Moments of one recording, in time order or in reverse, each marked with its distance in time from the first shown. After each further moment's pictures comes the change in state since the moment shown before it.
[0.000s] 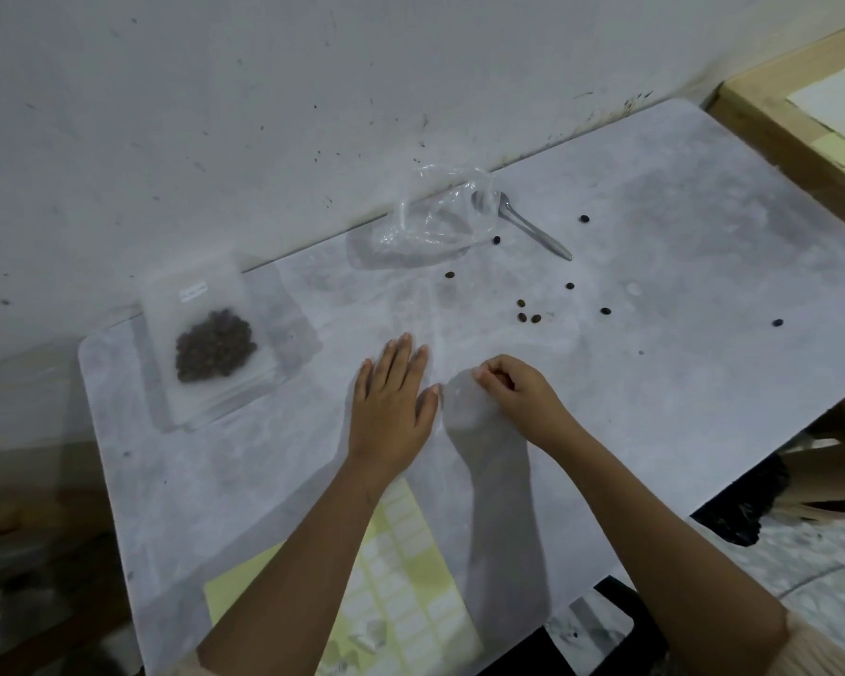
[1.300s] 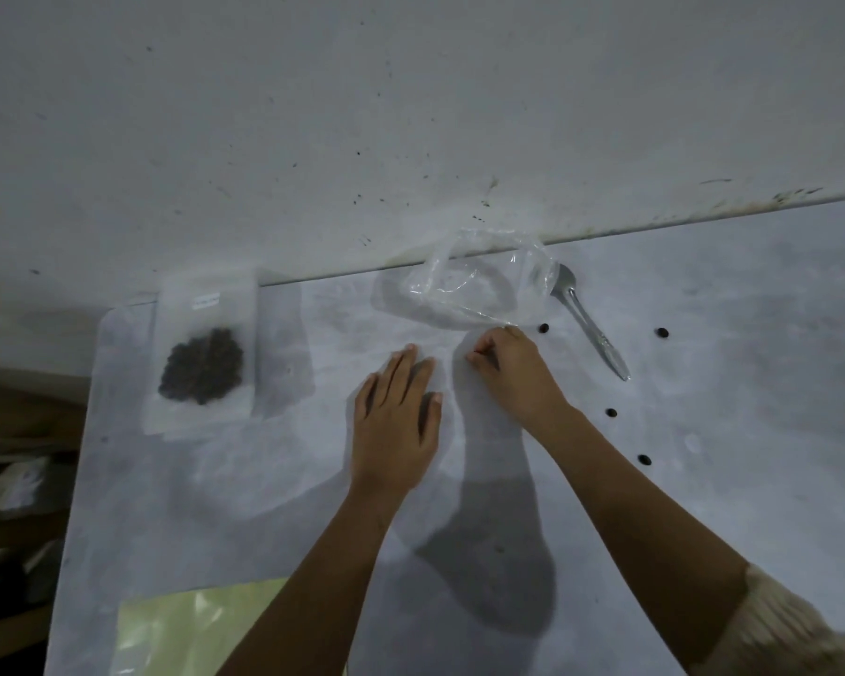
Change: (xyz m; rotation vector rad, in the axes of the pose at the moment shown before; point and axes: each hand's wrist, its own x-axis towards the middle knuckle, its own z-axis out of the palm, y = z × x) left_hand 0.077 0.028 0.009 0.032 0.162 -0.366; right_hand 0.169 -0.022 -0.023 -0.323 -0.181 -0.291
